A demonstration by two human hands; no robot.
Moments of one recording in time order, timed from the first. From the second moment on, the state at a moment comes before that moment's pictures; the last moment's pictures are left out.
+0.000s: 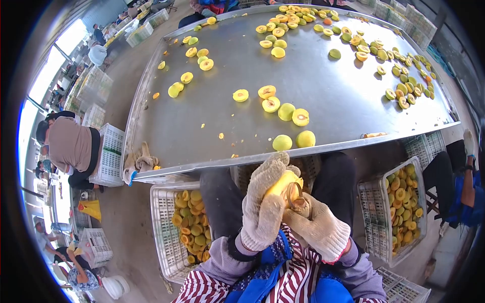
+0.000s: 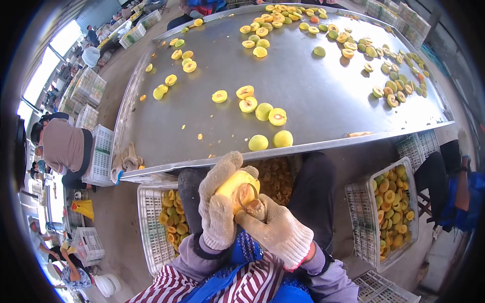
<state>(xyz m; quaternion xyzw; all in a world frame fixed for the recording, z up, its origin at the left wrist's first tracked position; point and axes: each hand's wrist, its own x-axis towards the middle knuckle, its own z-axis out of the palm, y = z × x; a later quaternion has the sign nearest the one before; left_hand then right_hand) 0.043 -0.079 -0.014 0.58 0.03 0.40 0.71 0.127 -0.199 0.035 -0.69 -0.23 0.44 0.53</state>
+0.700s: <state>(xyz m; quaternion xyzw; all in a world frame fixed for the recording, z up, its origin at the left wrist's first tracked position) 0.058 -0.077 0.015 0.49 0.10 0.28 0.82 0.123 -0.208 0.034 -0.66 -0.19 0.45 0.56</state>
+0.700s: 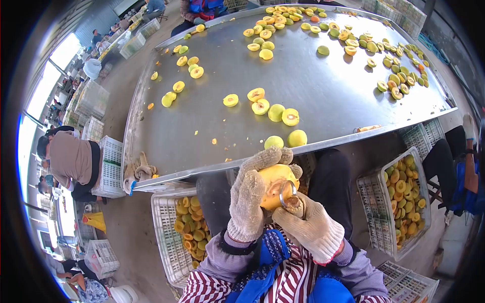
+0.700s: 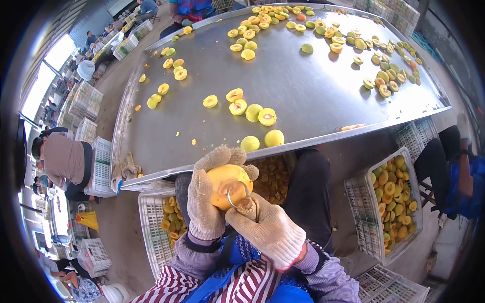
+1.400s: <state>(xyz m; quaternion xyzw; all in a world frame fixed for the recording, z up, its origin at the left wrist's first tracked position) 0.063 -0.065 0.026 0.87 -0.02 0.36 0.33 0.143 -0.221 0.034 -0.48 -0.08 0.64 0.59</state>
